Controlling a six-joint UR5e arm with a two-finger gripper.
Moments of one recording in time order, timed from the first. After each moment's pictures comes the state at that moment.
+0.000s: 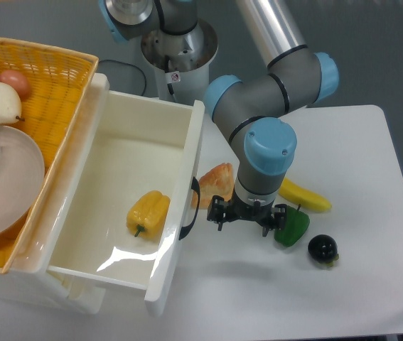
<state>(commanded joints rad) 2.51 -2.02 -1.48 -1.16 1.45 0.58</state>
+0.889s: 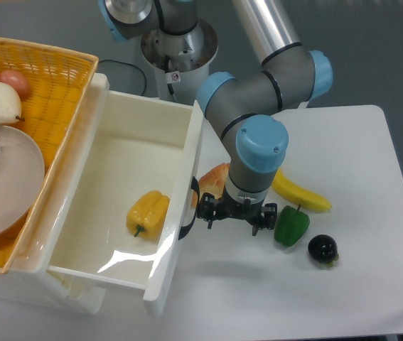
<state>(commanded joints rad) 2.49 -2.01 -1.49 -1.17 1.43 0.58</state>
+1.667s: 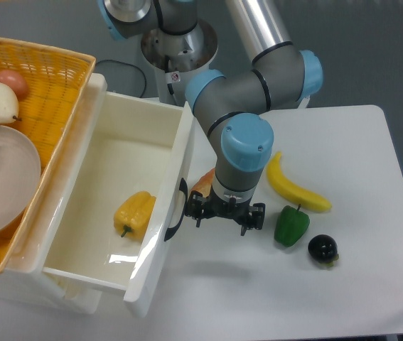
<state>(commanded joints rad) 2.46 -1.99 -1.50 -1.19 1.43 0.58</state>
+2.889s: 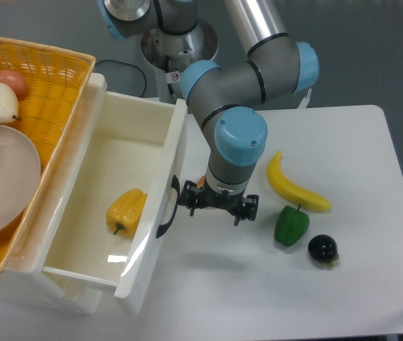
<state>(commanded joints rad) 2.45 -1.95 -1.52 -1.24 1.44 0.60</state>
